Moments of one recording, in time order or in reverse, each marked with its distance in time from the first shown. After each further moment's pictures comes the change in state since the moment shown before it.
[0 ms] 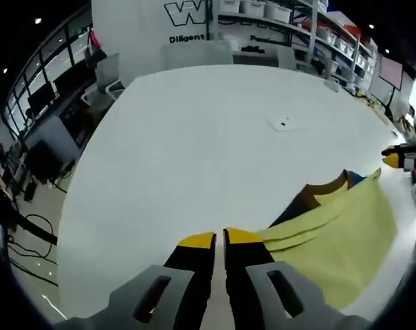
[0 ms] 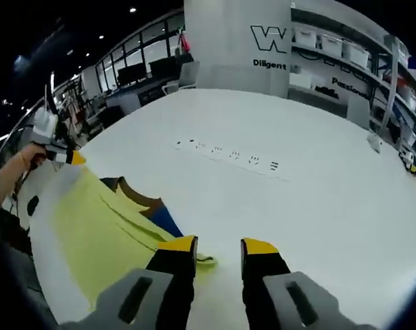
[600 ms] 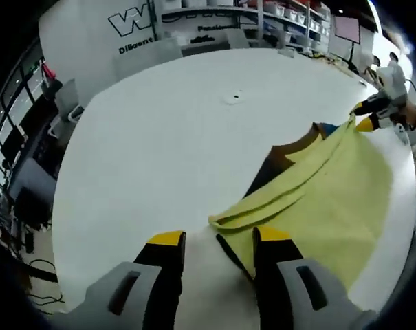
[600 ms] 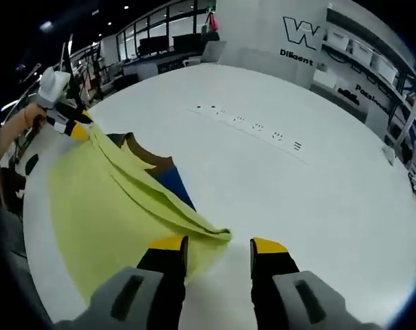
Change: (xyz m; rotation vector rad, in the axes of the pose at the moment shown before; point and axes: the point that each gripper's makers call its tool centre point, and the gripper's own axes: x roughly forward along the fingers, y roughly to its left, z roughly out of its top) left arm 0.020 -0.026 -0.024 0.272 0.035 -0.114; right arm 0.028 -0.001 -0.034 -0.112 0.106 -0.001
